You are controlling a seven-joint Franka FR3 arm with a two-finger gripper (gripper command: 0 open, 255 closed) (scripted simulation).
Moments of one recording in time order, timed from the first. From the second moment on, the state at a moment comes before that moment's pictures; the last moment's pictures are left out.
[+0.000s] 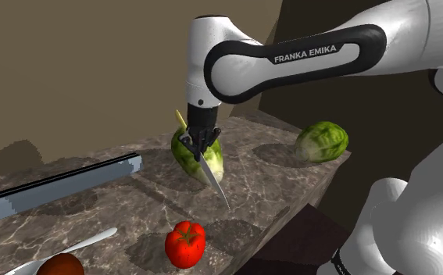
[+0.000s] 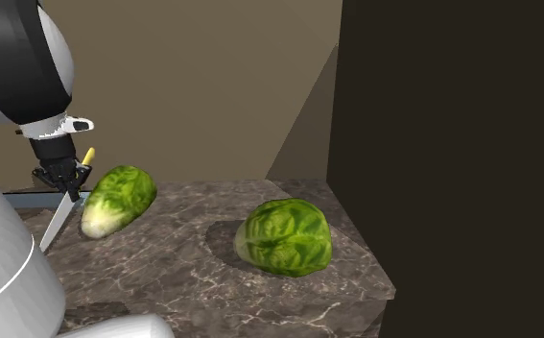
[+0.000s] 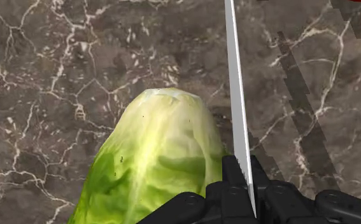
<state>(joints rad) 0.33 -0.16 0.20 -2.07 0.02 1.92 0.52</state>
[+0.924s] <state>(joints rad) 0.32 -0.13 0.23 -2.19 0.07 2.18 0.54</state>
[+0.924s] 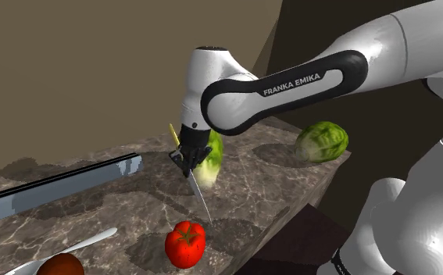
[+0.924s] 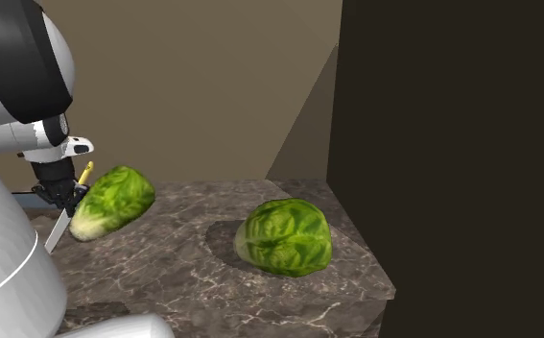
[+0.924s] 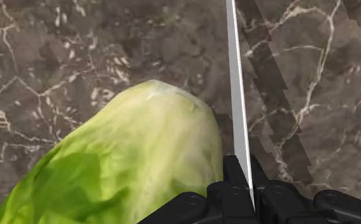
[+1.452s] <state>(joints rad) 0.31 -0.11 0.22 -2.23 0.05 2.53 0.49</state>
